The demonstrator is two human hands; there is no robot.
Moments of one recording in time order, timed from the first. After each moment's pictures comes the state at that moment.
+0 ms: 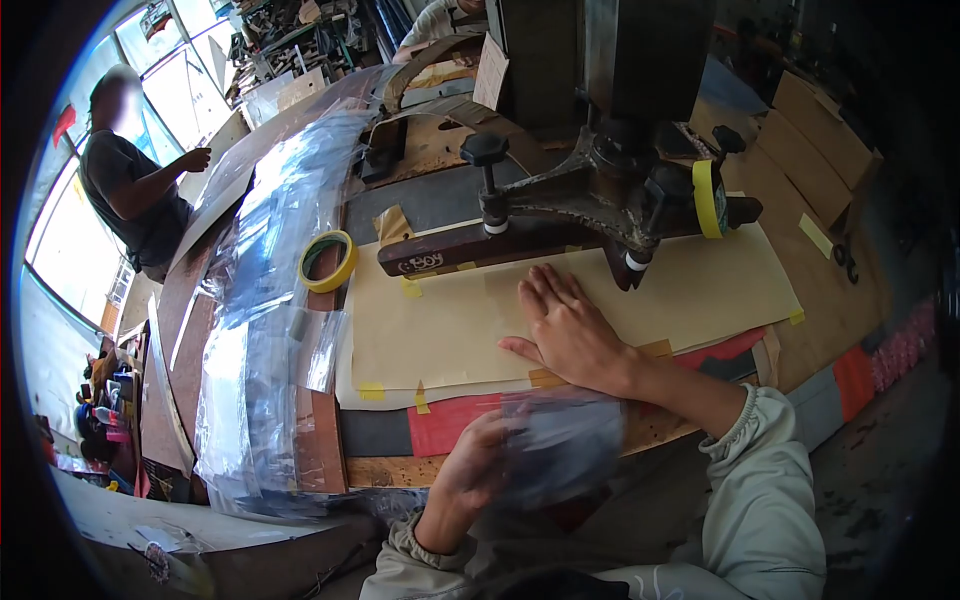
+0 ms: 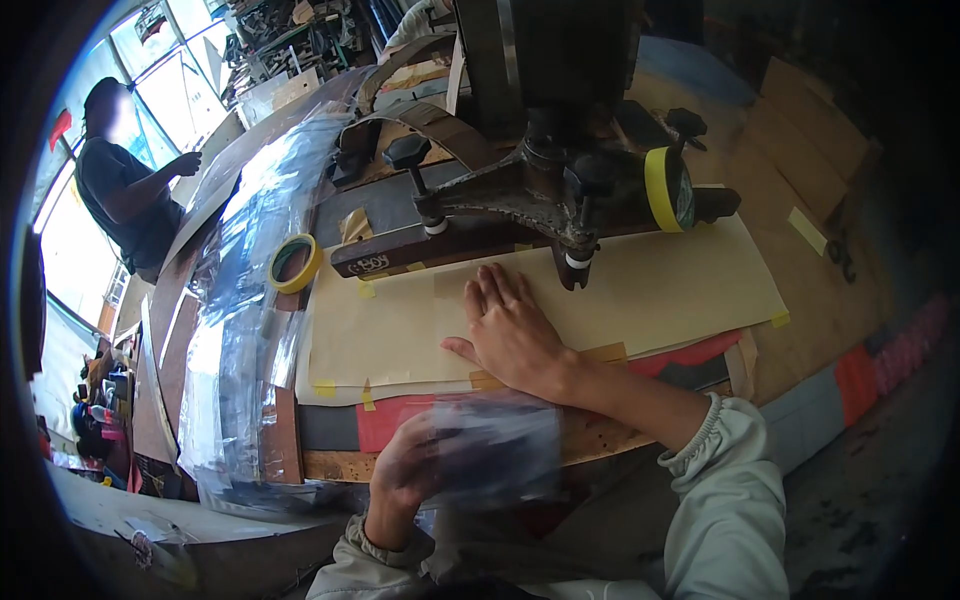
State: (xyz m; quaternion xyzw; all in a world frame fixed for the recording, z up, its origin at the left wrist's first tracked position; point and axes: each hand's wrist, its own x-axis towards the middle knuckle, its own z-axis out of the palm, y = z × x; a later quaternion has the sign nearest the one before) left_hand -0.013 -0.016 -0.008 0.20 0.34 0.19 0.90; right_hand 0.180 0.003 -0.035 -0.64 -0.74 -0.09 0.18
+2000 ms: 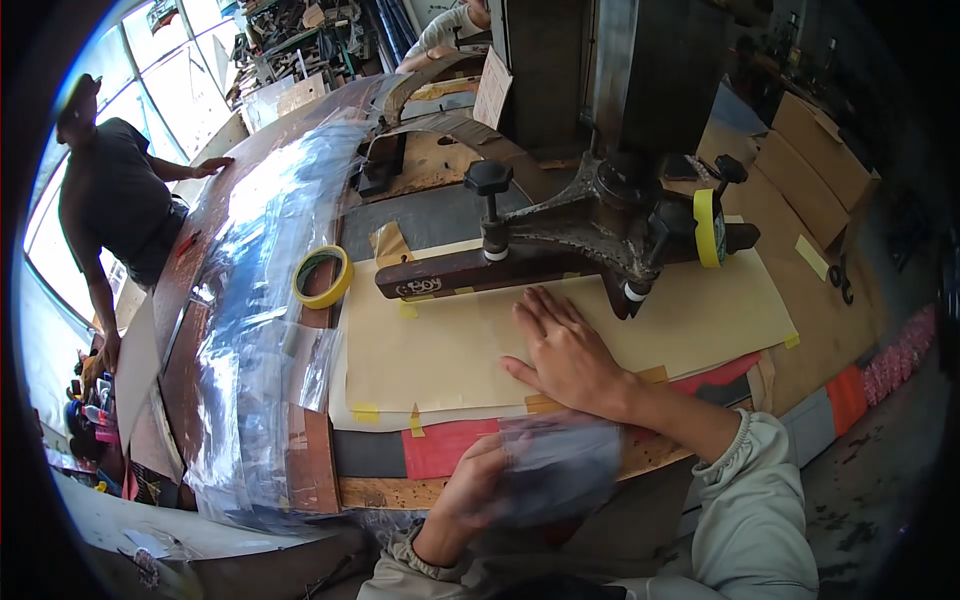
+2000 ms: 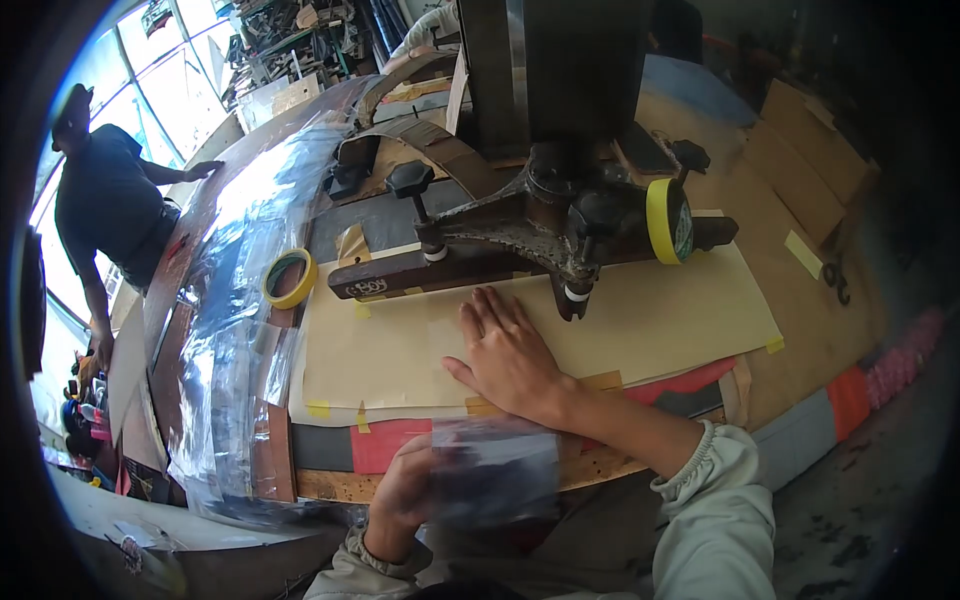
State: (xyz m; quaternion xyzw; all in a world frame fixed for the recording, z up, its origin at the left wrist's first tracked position) left_hand -0.013 -0.012 -0.022 0.26 0.29 0.18 0.90; right_hand 0.182 0.004 -0.030 -0.64 -0.74 -0.06 0.21
